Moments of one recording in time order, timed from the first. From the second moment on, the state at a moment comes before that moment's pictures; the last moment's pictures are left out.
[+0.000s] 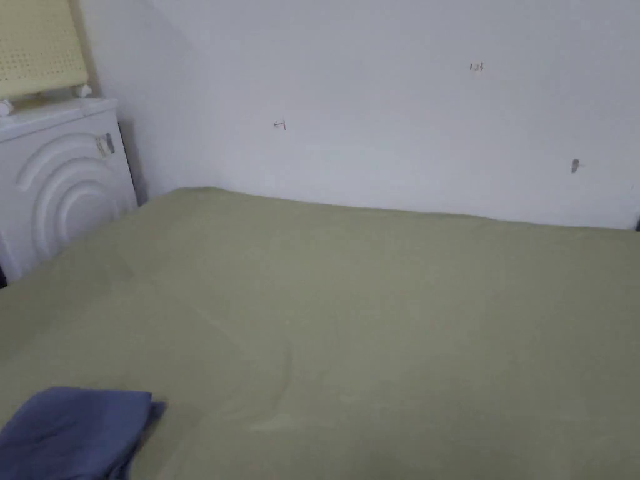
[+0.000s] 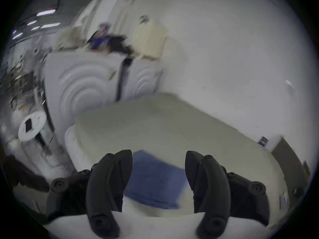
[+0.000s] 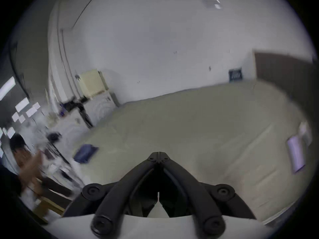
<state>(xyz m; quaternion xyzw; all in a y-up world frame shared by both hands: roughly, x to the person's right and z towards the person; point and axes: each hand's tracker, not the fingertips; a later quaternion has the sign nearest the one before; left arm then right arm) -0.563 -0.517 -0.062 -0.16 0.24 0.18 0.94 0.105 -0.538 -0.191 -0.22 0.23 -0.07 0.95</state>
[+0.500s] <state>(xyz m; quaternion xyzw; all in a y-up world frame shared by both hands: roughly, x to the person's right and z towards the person) -0.279 -0.535 -0.116 -0.10 0.13 0.05 0.99 0.092 -0.536 -0.153 -0.10 0.03 0.05 0.99</state>
